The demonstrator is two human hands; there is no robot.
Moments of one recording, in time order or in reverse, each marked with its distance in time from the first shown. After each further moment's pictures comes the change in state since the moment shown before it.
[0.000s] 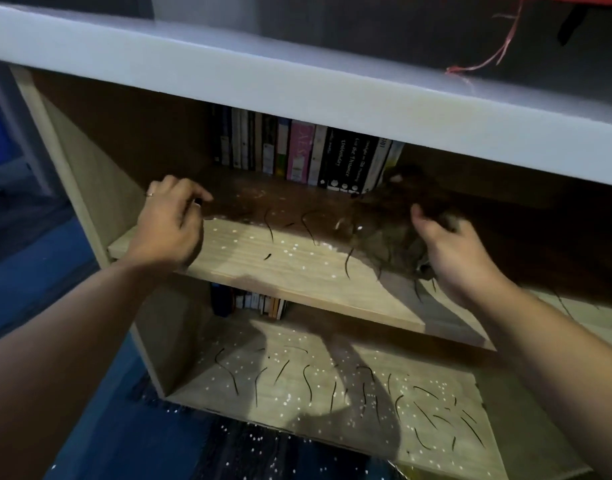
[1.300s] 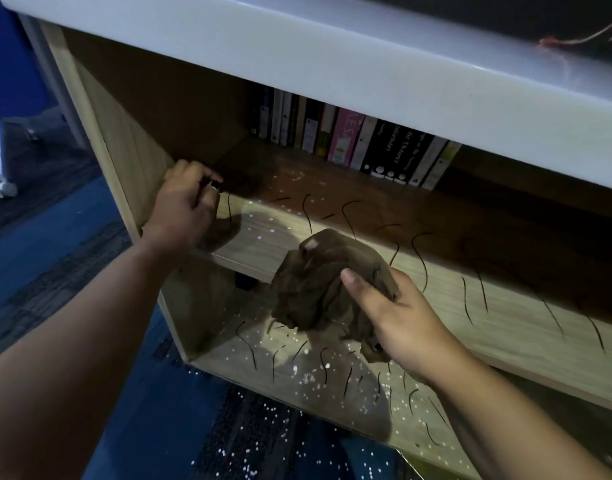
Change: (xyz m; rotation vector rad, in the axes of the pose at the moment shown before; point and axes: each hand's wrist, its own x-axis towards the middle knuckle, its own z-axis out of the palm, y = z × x) left_hand 0.005 -0.039 -0.004 -0.167 -0.075 -0.211; right_hand -0.043 0.015 0.092 -0.193 -0.451 0.003
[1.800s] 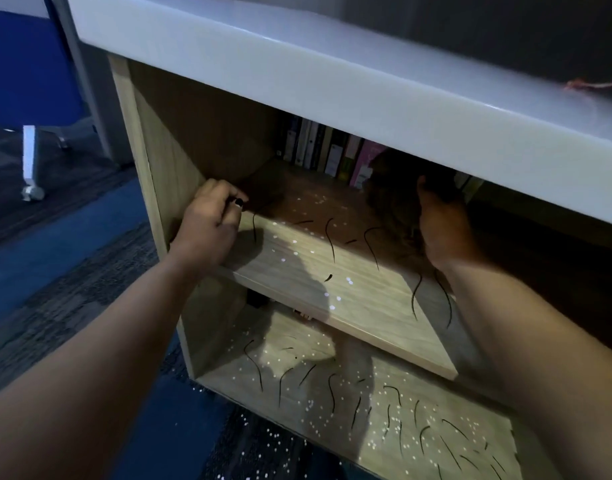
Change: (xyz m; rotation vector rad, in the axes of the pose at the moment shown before) left_hand 0.004 -0.010 0.003 -0.063 0.071 0.026; right_hand 0.161 0.005 -0.058 0.153 0.647 0.025
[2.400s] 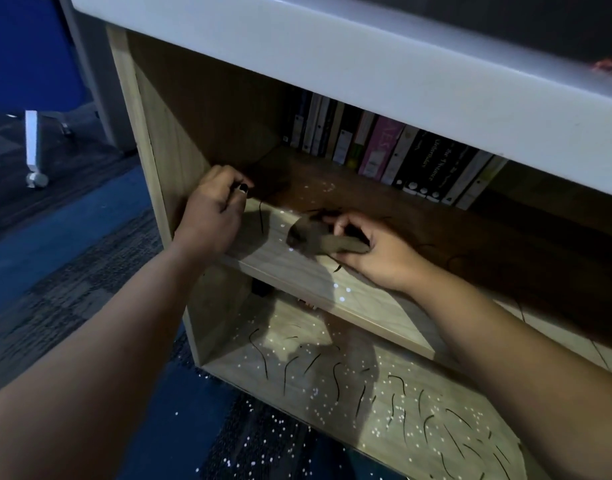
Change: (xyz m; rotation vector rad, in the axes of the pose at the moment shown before) left_hand -0.001 0.000 -0.003 -0.048 -0.017 -0.011; right_hand -0.062 0.022 0.031 -0.450 -0.837 -0.202
